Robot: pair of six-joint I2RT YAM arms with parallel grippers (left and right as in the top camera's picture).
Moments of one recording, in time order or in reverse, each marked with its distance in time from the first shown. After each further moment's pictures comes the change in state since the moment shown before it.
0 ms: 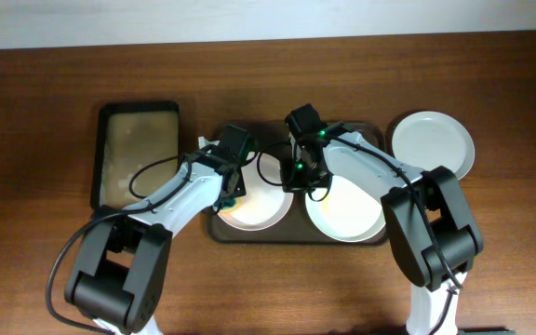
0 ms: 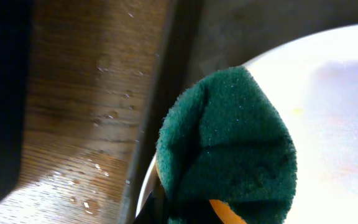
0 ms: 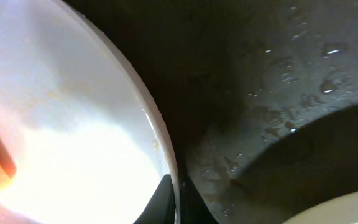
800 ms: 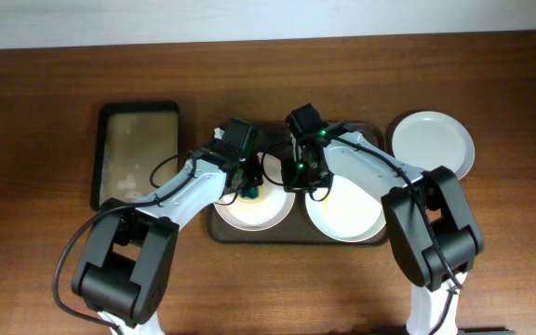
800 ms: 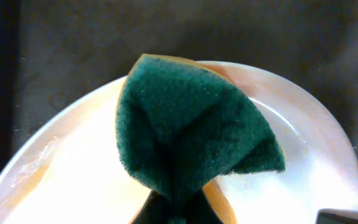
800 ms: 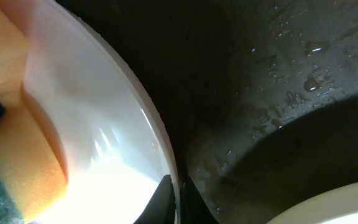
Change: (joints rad) left arm -0.014 0.048 0.026 0.190 0.264 0.003; right arm -0.003 0.000 0.000 -0.004 0.011 0.003
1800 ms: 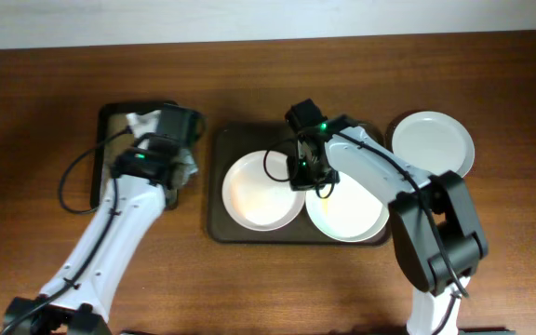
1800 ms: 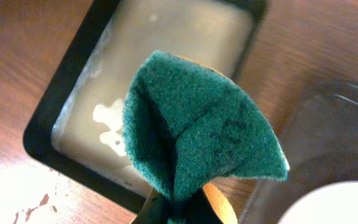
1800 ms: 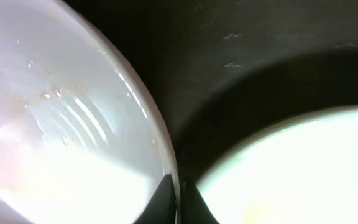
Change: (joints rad) left arm 0.204 -0.384 0.016 -0.330 -0.420 0.007; right arm 0.014 -0.037 0.074 -0.165 0.157 -0.035
